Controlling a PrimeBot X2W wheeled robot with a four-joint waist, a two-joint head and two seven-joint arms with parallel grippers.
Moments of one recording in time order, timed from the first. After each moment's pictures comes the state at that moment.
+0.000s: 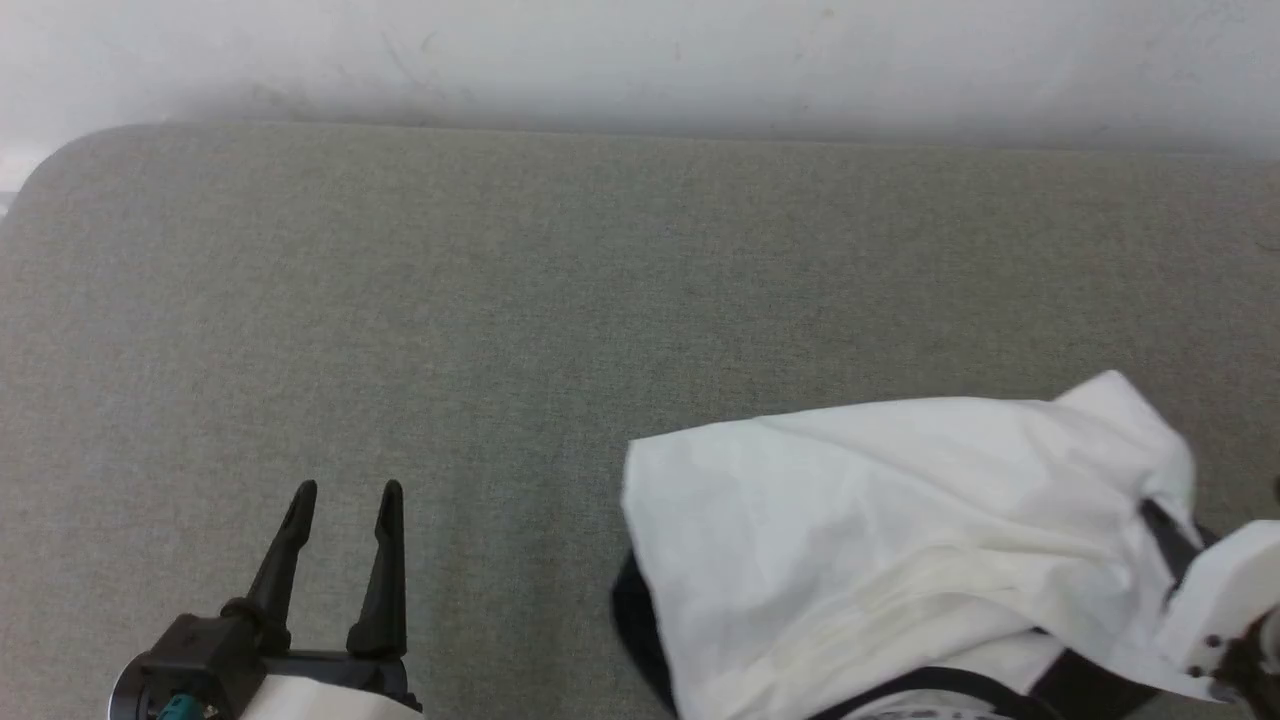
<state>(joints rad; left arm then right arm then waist) 0.14 0.36 -0.23 -0.21 -0.44 0.18 -0.24 0.01 -0.11 -0.27 -0.10 0.33 0.13 0.64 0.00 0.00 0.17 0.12</state>
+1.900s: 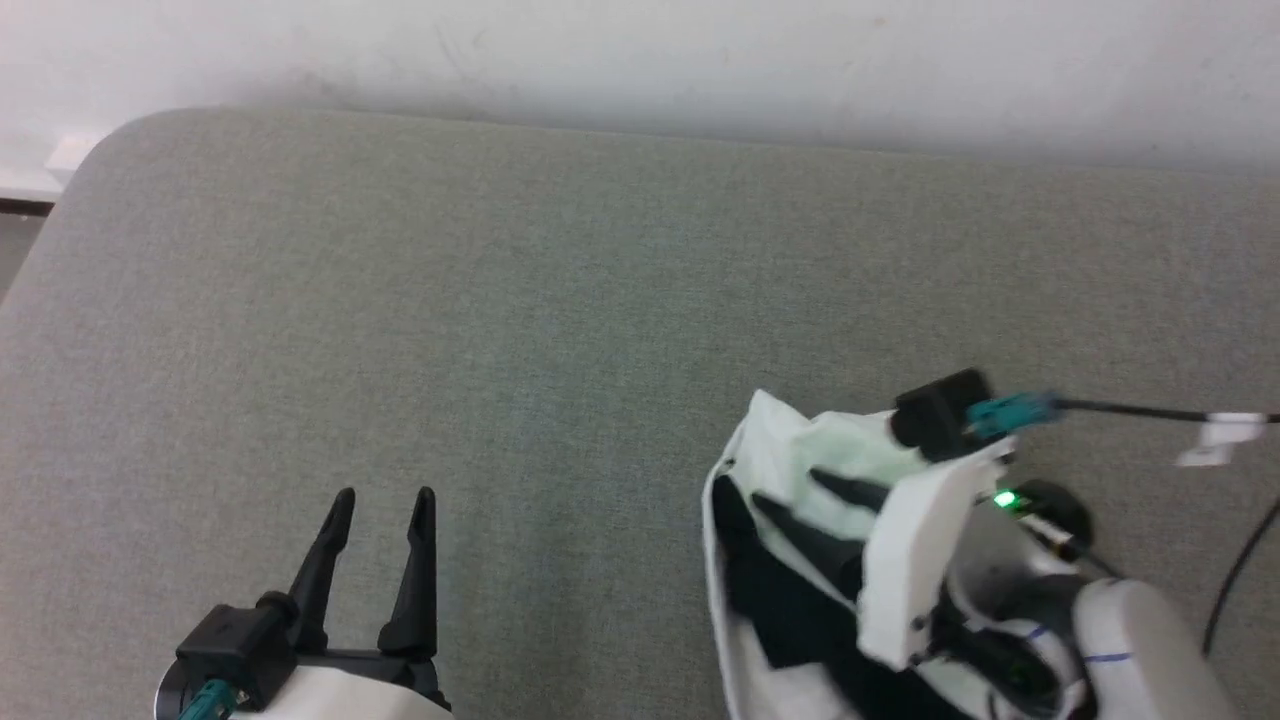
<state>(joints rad) 0.11 0.33 -0.27 -0.14 -0.49 0.16 -0.24 -0.15 -0.05 0.25 -0.14 0.48 0.13 0.82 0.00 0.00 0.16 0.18</state>
